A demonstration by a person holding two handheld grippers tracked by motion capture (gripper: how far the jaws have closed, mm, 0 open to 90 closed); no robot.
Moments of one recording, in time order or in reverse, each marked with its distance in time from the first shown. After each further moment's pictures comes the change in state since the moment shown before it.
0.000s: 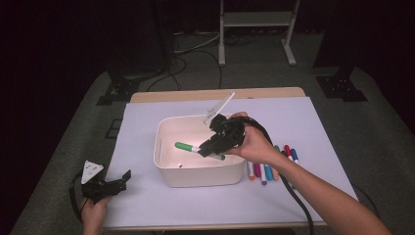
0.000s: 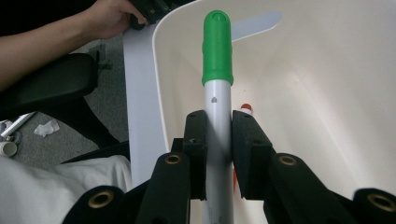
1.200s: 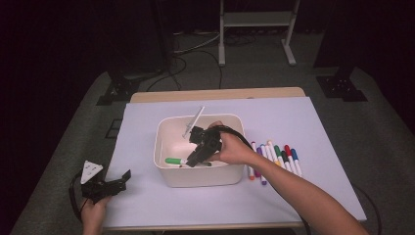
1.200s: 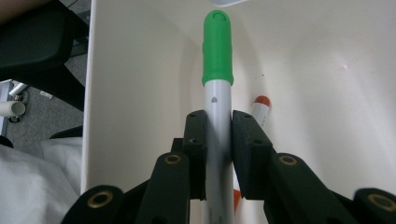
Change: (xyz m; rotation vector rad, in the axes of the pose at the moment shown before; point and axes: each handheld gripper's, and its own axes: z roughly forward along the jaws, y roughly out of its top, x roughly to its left) left arm 0.001 0.000 0.000 -0.009 -0.003 -0.007; right arm -0.020 0.008 0.077 0.164 0.073 -0.057
